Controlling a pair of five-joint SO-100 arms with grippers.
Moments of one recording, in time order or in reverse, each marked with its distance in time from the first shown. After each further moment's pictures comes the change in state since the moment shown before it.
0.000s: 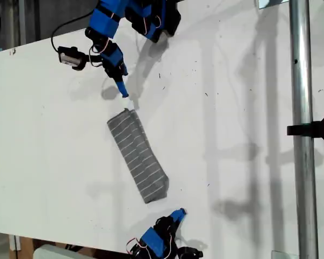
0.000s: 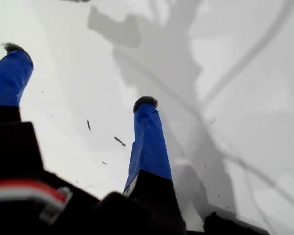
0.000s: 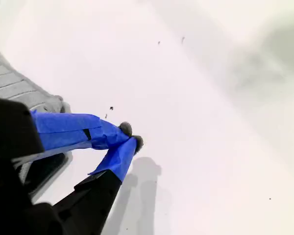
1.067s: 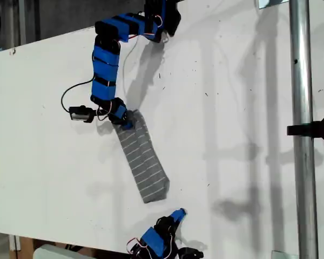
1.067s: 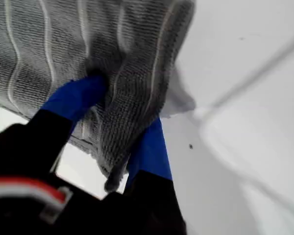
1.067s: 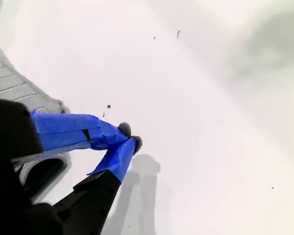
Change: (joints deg) arm 0 -0.1 0.2 0.7 0.5 2.6; arm 1 -14.4 -69.3 -56.3 -6.2 8.5
